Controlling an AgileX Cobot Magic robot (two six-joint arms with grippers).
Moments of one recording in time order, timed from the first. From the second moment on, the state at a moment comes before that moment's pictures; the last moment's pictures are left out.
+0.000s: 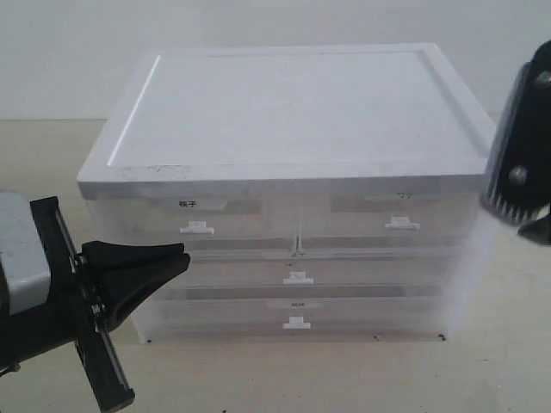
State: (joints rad) left arm -0.42 1.37 -0.17 0.58 -1.00 0.07; right arm 0.81 0.94 -0.83 -0.50 1.03 -0.27
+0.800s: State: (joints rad) left arm -0.42 1.37 -0.17 0.58 -1.00 0.07; right arm 1.16 1.04 -0.51 -1.20 0.68 0.19
